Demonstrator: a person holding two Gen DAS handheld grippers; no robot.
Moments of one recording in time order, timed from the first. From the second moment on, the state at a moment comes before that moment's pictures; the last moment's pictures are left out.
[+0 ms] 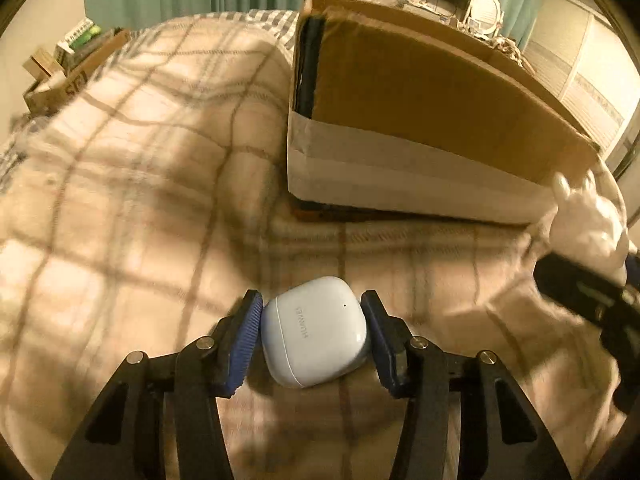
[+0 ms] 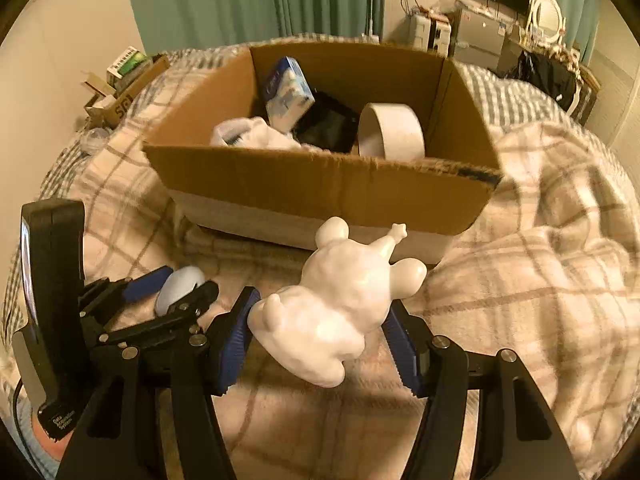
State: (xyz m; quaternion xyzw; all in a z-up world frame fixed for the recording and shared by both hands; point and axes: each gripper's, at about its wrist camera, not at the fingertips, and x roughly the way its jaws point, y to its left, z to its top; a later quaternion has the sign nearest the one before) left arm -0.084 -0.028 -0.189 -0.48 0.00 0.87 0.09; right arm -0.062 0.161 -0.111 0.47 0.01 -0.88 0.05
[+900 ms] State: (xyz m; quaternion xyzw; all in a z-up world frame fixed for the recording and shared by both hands) left arm -0.137 0.008 0.035 -0.34 0.02 0.93 0.13; right arm -0.089 0.201 0.113 0.26 0.02 -0.97 0.05
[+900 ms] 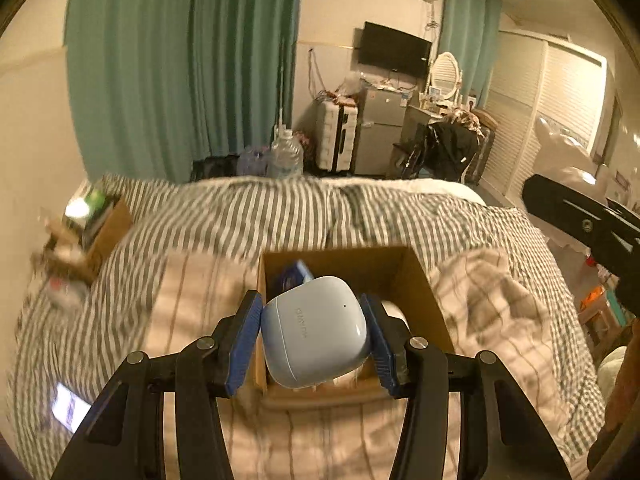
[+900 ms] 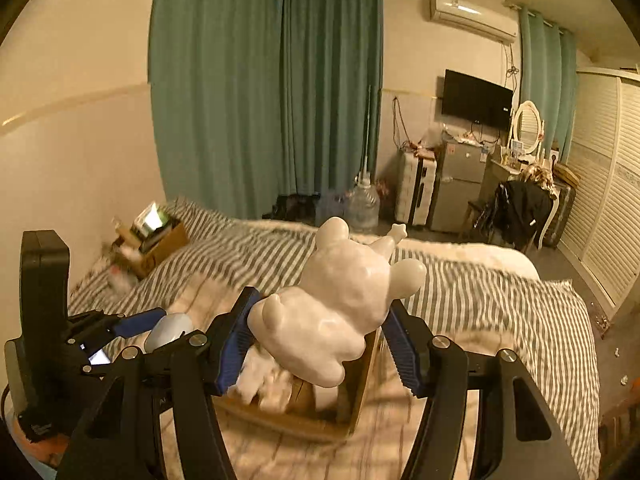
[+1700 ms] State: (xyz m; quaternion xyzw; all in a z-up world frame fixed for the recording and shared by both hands) left arm -0.222 0.047 -0.111 -0.44 0.07 0.89 0.13; right arm -0.213 0.223 -0.058 0.37 -0.05 -0.92 0.09
